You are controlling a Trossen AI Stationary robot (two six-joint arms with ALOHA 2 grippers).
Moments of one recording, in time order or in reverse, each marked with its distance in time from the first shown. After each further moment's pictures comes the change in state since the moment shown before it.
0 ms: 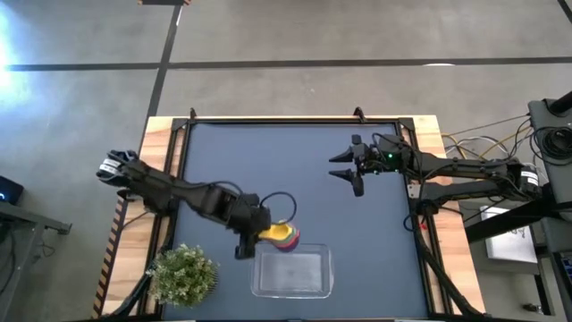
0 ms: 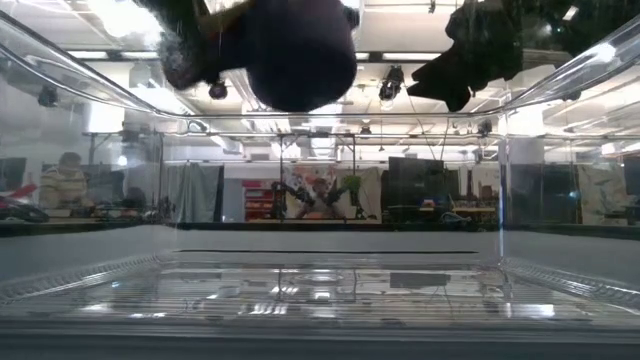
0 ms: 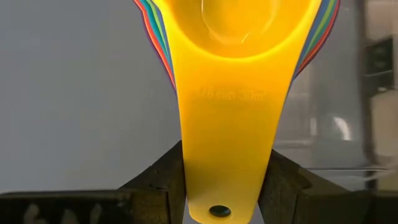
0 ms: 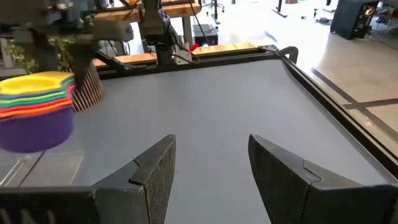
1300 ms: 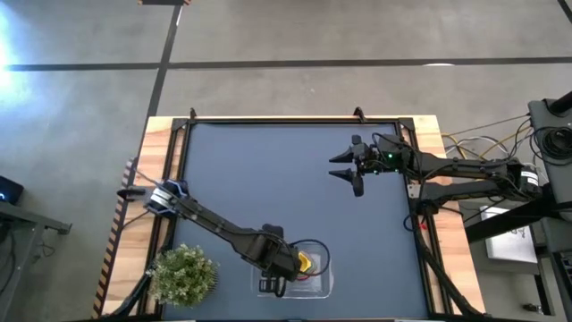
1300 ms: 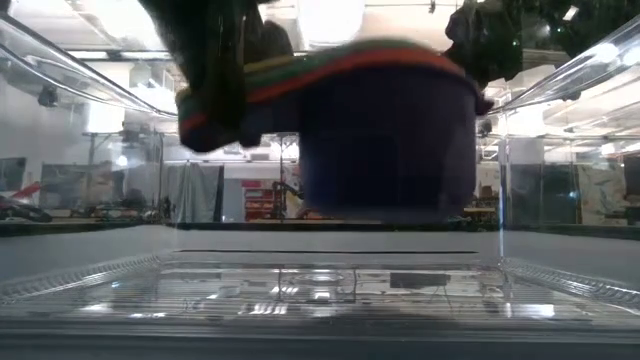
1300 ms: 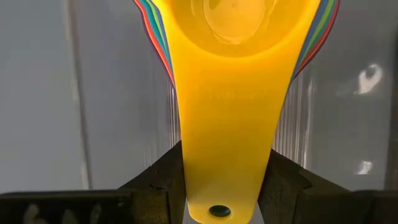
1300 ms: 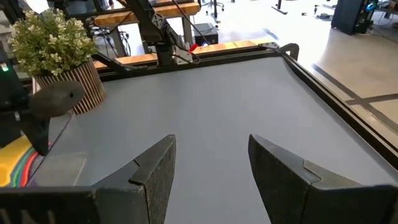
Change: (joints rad) left arm -0.162 0.524 0.471 -0.186 -0.060 -0.079; right arm 0.000 0.000 0.000 0.001 -0.001 0.031
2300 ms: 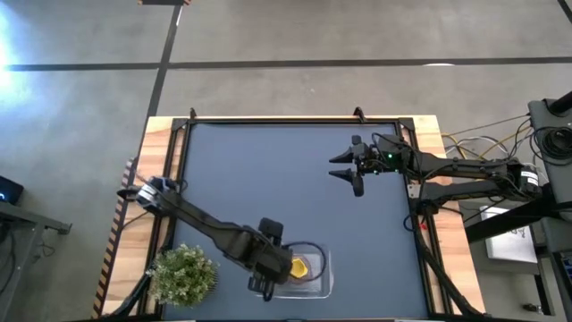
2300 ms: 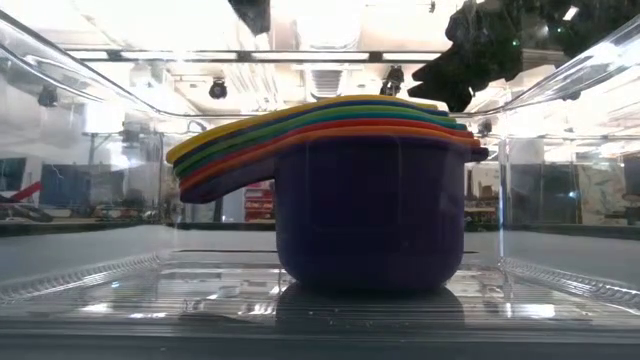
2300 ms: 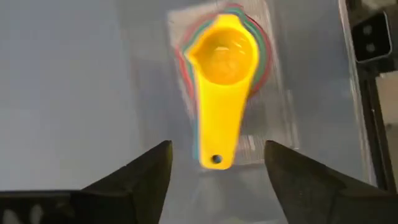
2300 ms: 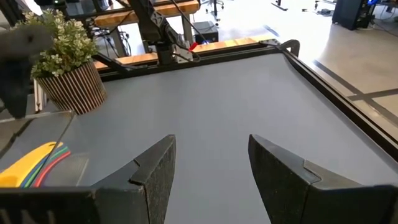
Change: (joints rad) left arm -0.035 -0.073 0.123 -0.137 -0.101 0.157; right arm 0.000 0.000 0.000 -0.005 0.000 0.019
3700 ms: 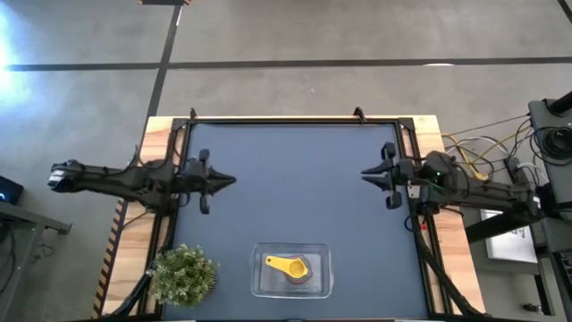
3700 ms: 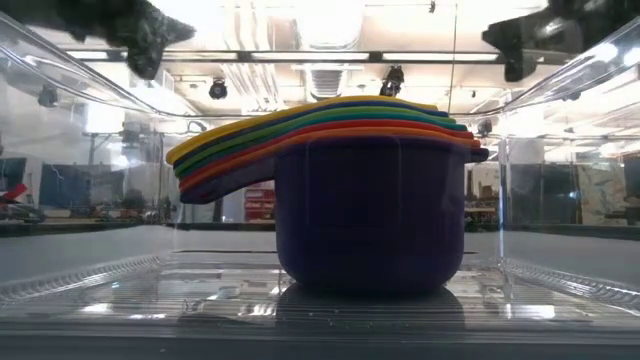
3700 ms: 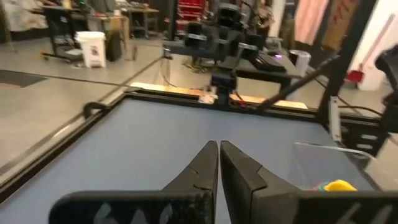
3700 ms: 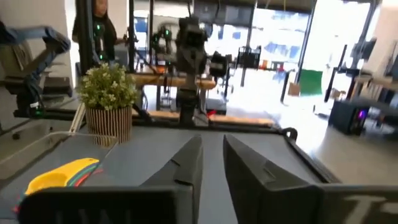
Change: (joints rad) left arm 0.412 -1.442 -1.443 1.177 -0.029 0.154; right arm 0.074 -0.665 -0.247 -0.045 0.000 -0.120
